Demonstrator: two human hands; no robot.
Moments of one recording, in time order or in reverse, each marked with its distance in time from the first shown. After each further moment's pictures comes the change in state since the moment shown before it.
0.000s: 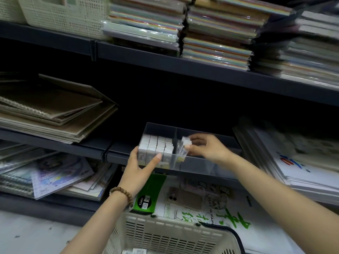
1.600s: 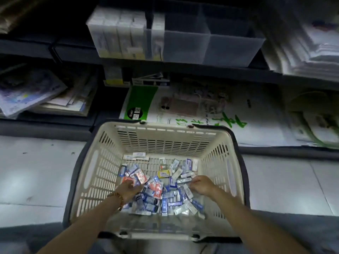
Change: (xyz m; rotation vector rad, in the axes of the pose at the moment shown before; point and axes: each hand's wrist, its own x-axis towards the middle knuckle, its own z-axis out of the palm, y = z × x) left_hand -0.134 -0.306 0.048 0.442 -0.367 -0.760; right_hand -0.227 0.298 0.158 -0.039 -0.365 0.918
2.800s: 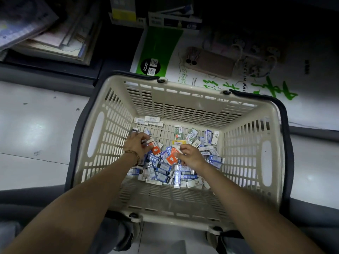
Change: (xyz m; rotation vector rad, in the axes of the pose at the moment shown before) left_hand 0.081 -0.016 0.005 0.365 0.286 0.170; right_hand 0.068 -0.018 0.082 0.300 -0.087 -0.137
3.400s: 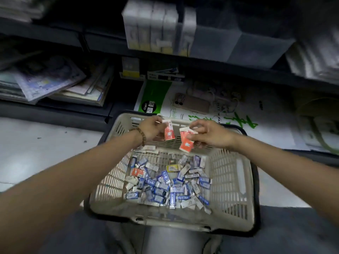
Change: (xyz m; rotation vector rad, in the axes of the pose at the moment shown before) left_hand -0.062 0.149 -0.170 -0.631 -0.233 0.236; right_hand -0.144 -0.198 -0.092 -0.223 -0.082 -0.310
